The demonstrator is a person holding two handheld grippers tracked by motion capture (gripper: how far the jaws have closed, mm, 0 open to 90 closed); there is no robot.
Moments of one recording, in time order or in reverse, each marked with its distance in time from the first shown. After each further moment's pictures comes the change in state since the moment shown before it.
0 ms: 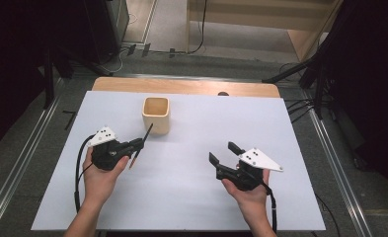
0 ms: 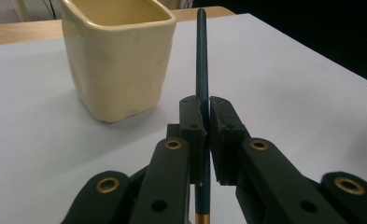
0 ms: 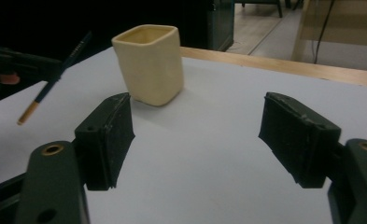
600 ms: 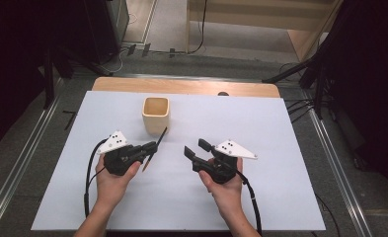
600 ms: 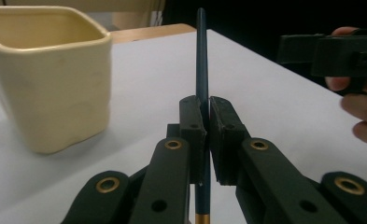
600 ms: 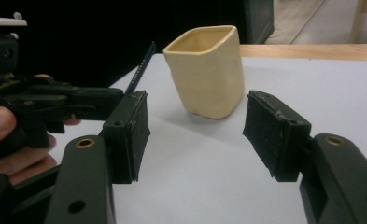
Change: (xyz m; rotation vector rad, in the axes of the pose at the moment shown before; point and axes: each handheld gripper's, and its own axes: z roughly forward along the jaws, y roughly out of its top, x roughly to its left) left arm -0.028 -0.003 0.015 -0.080 -0.145 0.049; right arm 0.033 0.009 0.042 0.011 0.155 0.146
